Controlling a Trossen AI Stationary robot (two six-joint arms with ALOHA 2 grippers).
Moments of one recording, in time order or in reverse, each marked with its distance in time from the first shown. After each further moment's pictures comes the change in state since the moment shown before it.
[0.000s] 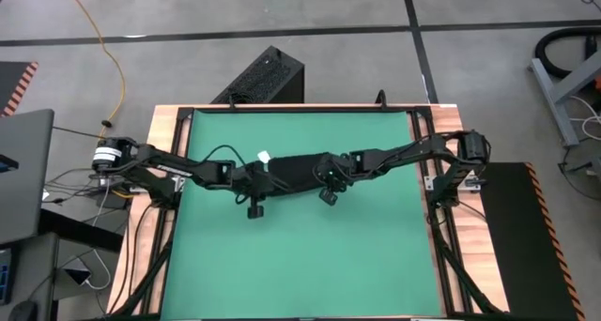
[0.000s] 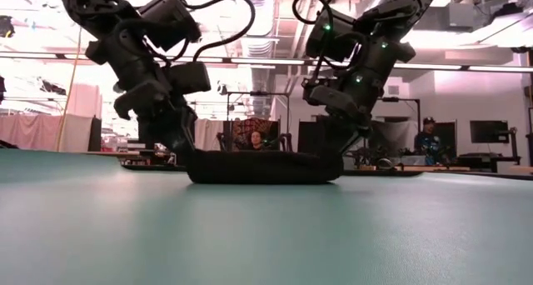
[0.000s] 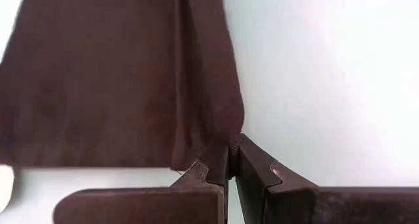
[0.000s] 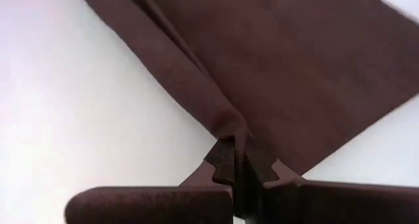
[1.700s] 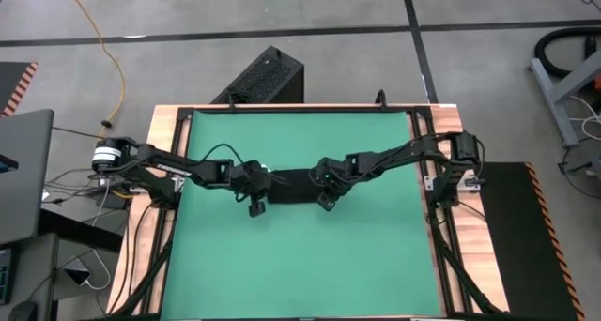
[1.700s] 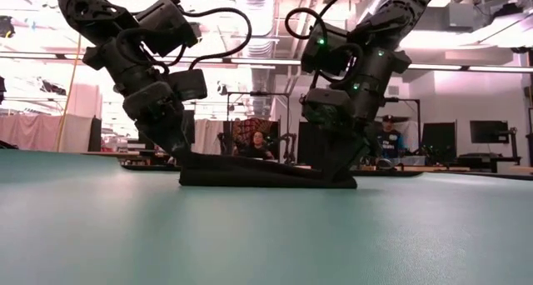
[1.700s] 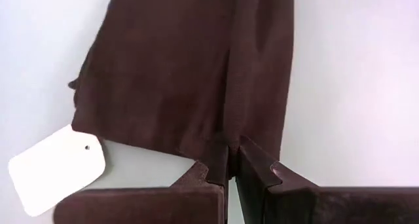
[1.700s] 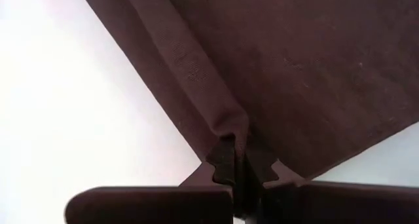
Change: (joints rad) left arm 0.032 -0.005 -0.037 0.032 0.002 -0.162; right arm 0.005 0.088 0.003 -0.040 -0.183 0.151
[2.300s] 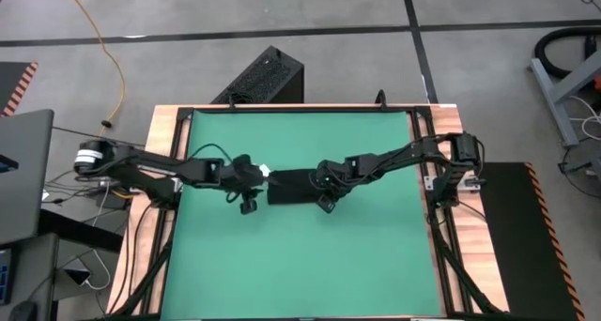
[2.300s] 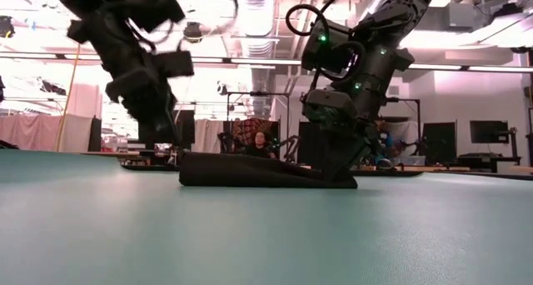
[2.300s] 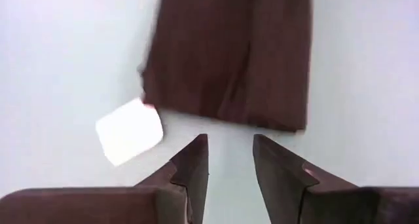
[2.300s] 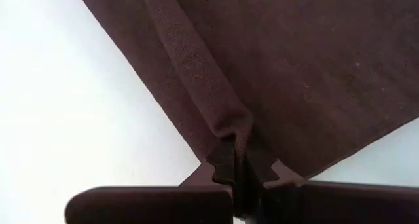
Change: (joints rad) left arm -0.048 -0.157 0.036 -0.224 -0.135 0.073; right arm 0.017 0.002 -0.002 0.000 0.051 -0.003
